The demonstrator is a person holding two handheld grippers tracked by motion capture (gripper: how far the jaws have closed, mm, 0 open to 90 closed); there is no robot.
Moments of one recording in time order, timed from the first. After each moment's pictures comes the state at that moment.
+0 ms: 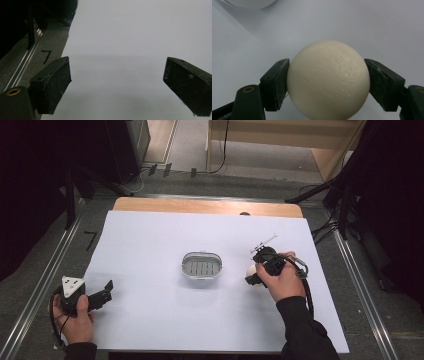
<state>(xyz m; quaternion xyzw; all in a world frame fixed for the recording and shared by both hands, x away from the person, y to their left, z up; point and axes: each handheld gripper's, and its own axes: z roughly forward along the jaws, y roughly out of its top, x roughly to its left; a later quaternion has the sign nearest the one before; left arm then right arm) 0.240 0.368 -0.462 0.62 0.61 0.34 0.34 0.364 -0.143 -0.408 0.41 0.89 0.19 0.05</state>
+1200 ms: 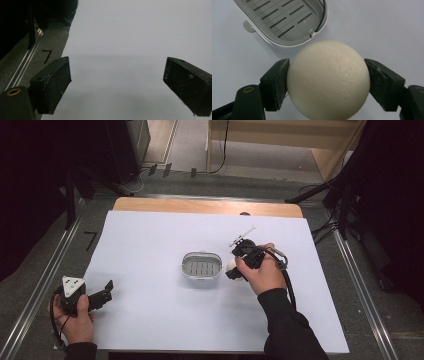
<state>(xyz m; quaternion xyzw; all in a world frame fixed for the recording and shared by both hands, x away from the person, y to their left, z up) 0.241 0.368 -0.462 0.62 0.61 0.34 0.34 0.374 -0.088 -0.390 0.37 0.90 0.21 0.04</state>
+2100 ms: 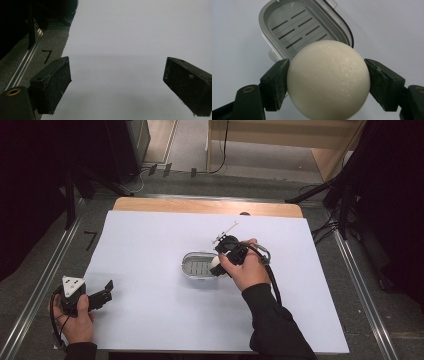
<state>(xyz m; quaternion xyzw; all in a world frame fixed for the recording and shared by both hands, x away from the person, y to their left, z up) 0.241 0.368 -0.462 0.62 0.61 0.34 0.34 0.380 -0.046 -0.384 0.35 0.91 0.23 0.03</state>
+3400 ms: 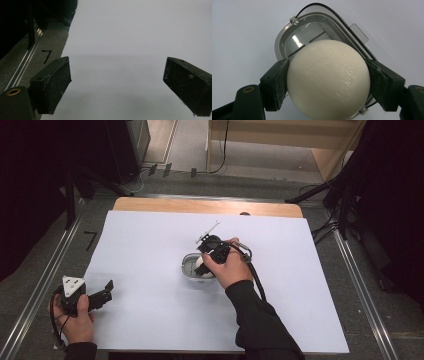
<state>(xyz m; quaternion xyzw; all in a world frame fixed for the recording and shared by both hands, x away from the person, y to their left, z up) 0.241 0.368 -0.462 0.62 0.61 0.34 0.34 0.389 -0.004 -0.395 0.33 0.91 0.23 0.01</state>
